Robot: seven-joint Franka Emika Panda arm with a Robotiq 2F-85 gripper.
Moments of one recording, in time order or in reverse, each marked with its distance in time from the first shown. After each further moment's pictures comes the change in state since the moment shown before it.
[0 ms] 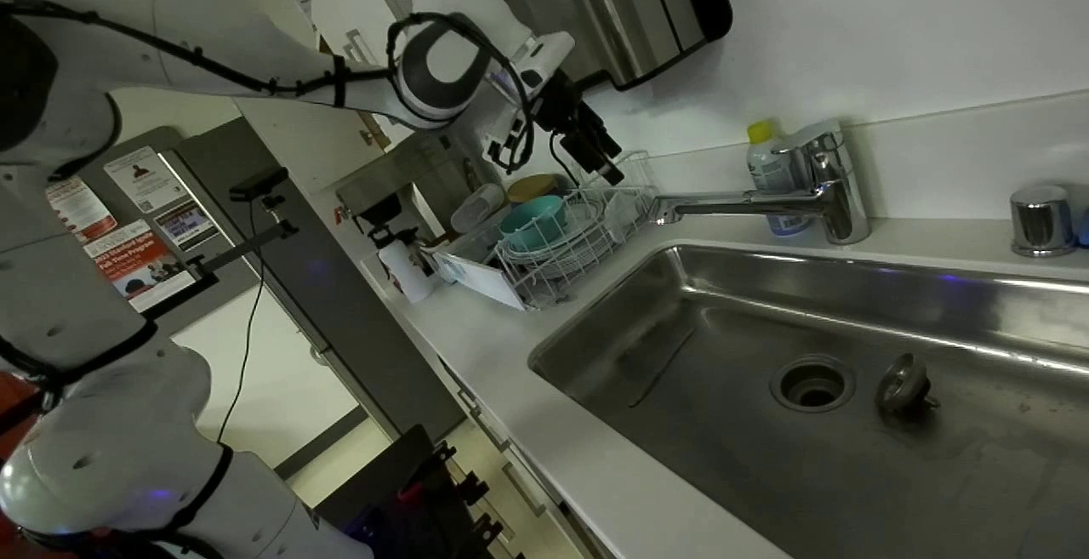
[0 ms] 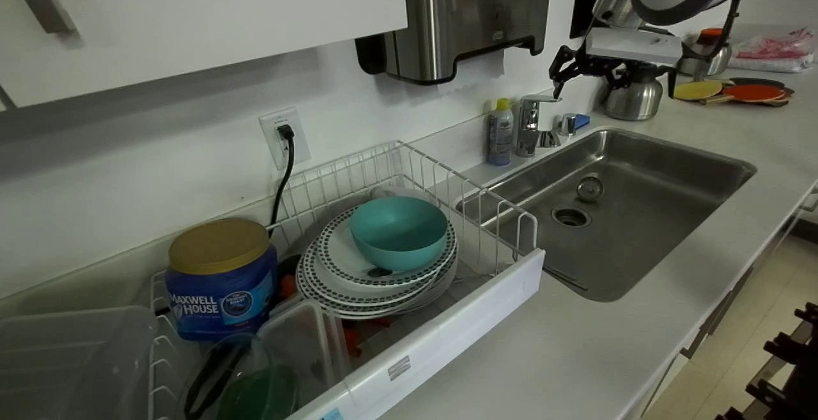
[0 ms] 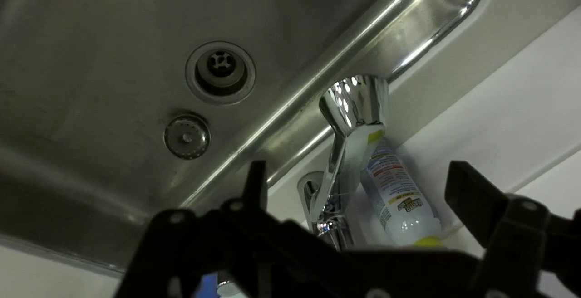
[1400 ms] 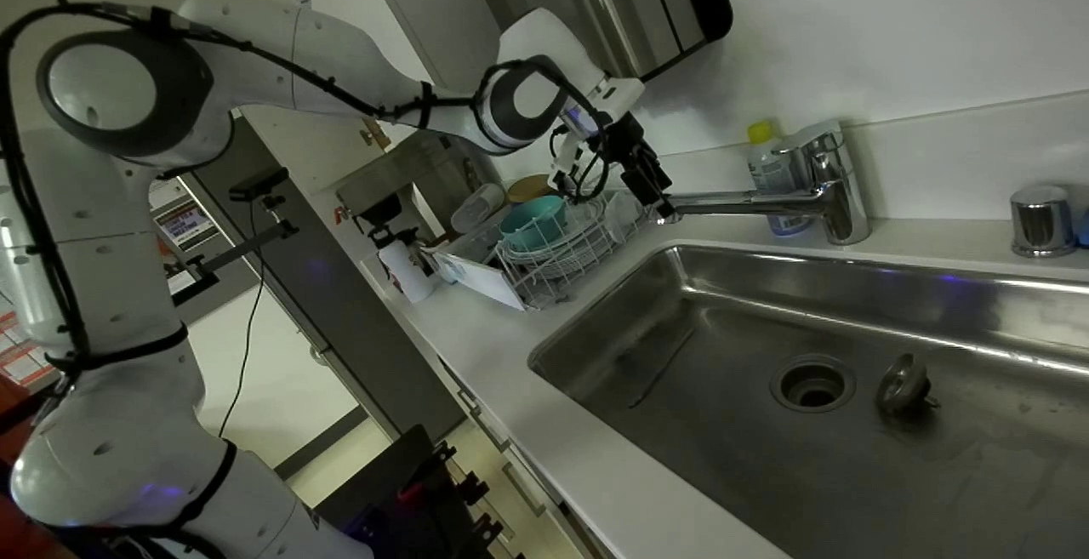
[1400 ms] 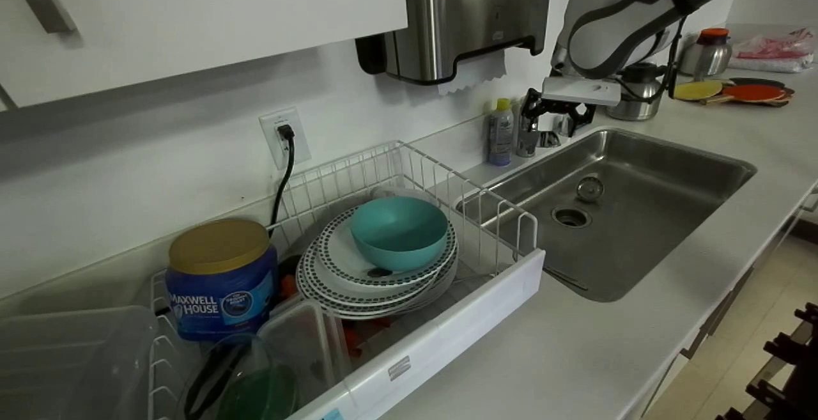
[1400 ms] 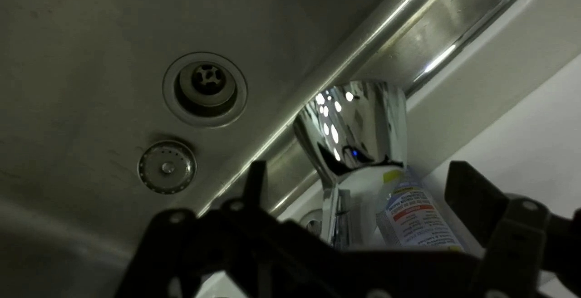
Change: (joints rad) arm 0.115 0.317 -0.121 0.234 0.060 0.007 0.022
